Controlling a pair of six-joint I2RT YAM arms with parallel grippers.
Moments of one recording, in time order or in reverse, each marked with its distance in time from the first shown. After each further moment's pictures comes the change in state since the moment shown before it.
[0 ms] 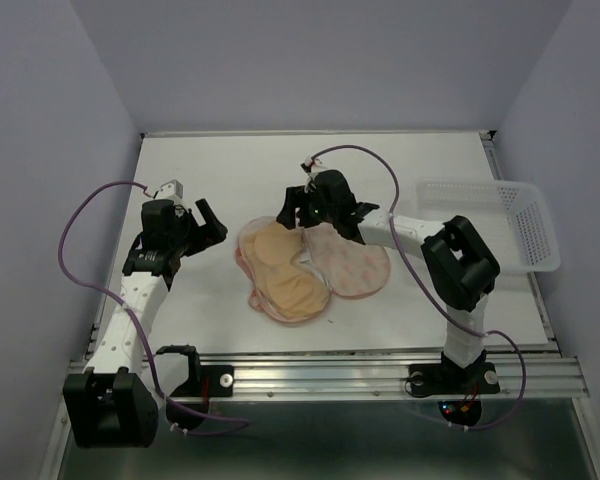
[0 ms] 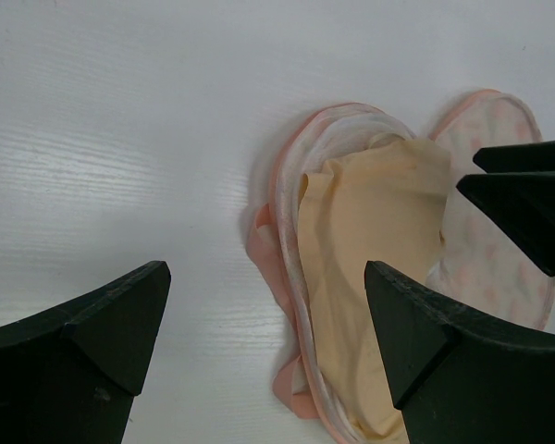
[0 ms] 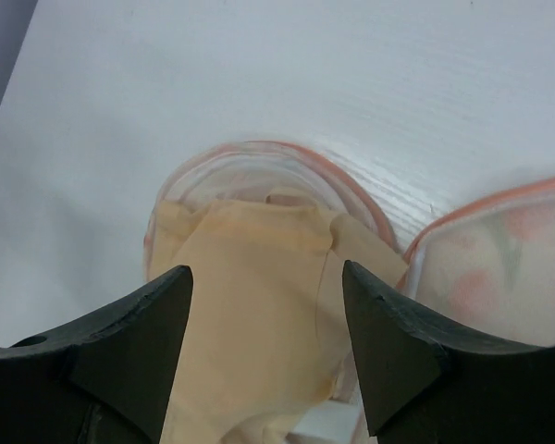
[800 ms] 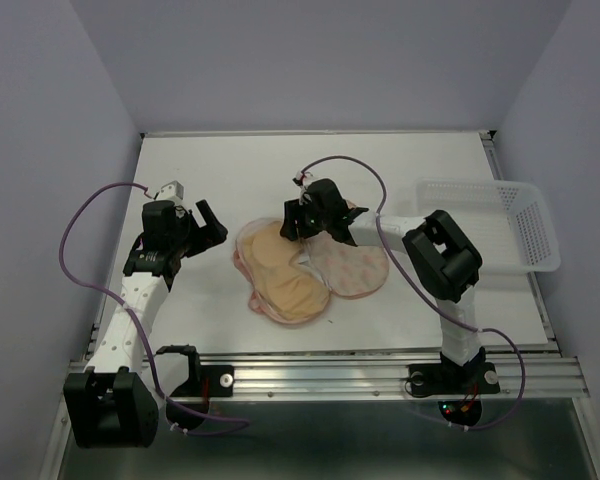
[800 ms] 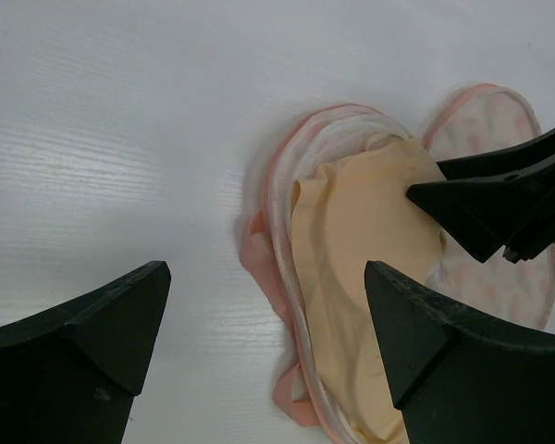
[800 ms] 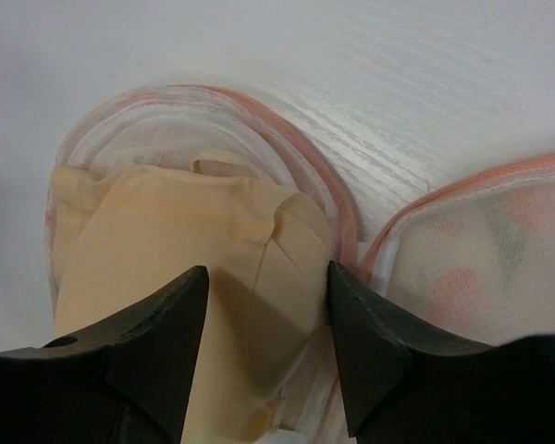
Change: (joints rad) left arm 0.000 0.000 -0.010 0.003 0.000 0.000; right arm 0.002 0.172 0.062 -0.021 -0.032 -0.090
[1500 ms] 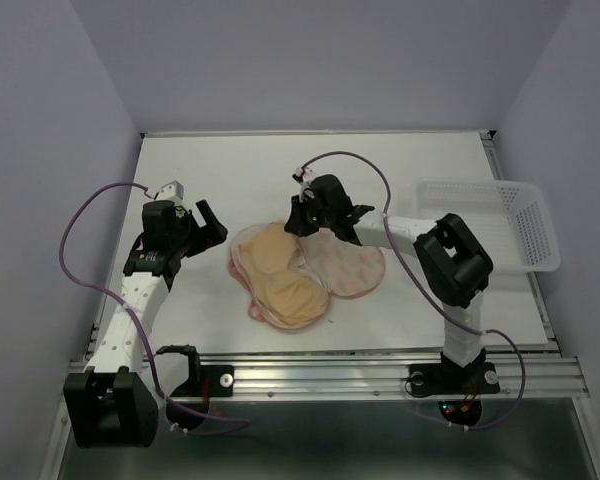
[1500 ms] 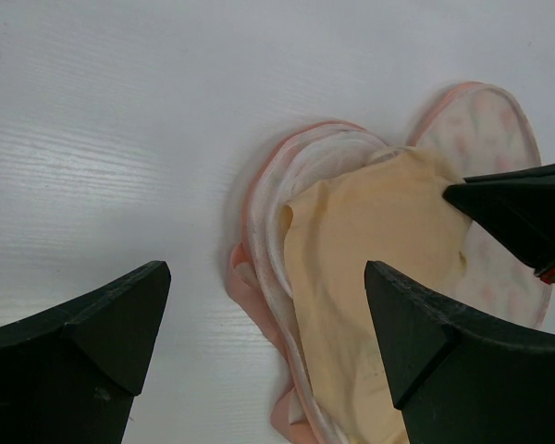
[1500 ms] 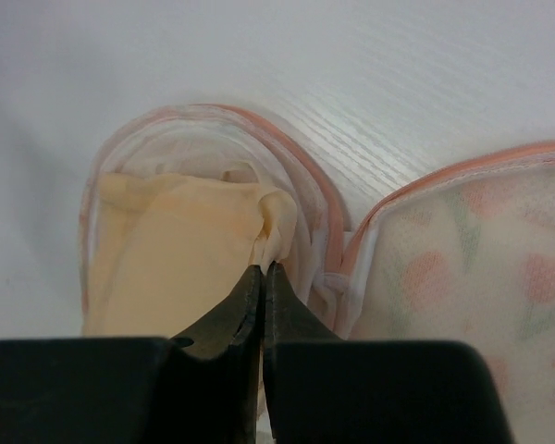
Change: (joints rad) left arm 0.000 0.000 0.000 0.000 0.000 0.000; right arm 0.005 -0.043 -0.013 -0.006 -0.064 -0.035
